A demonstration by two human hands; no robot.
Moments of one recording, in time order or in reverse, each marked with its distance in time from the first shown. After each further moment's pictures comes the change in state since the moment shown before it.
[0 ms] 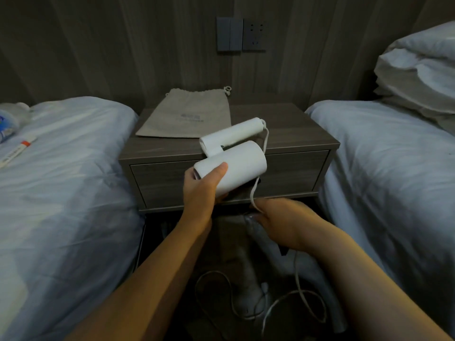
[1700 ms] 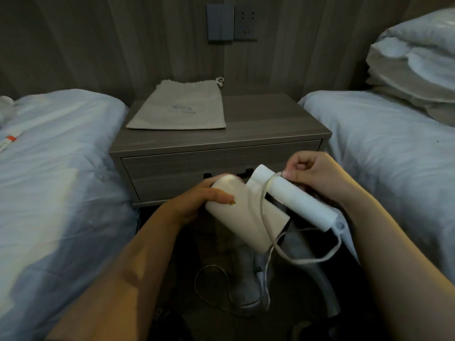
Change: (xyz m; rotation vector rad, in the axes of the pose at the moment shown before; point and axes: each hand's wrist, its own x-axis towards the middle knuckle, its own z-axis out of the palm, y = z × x) left_hand 0.014 -0.004 -0.026 0.362 -0.886 -0.130; right_hand -0.001 0.070 -0.029 0.944 0.332 -0.050
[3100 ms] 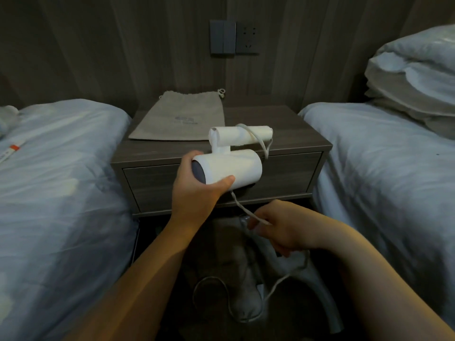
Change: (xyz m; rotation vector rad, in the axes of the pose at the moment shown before) left_hand 0.004 0.013 0.015 0.288 0.896 0.358; right_hand -0.024 -0.034 0.056 -0.681 -0.469 0.170
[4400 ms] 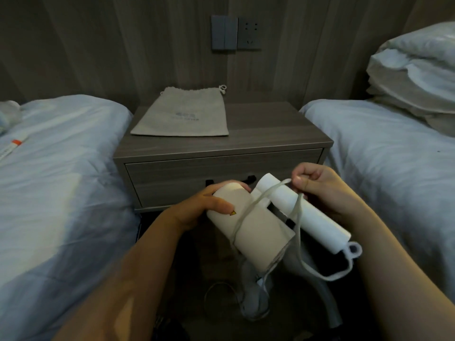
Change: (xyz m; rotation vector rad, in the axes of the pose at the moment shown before) left_hand 0.002 -0.008 -0.014 -0.333 -0.982 -0.284; right_hand 0.012 0.068 -0.022 1.110 0.341 -0.239
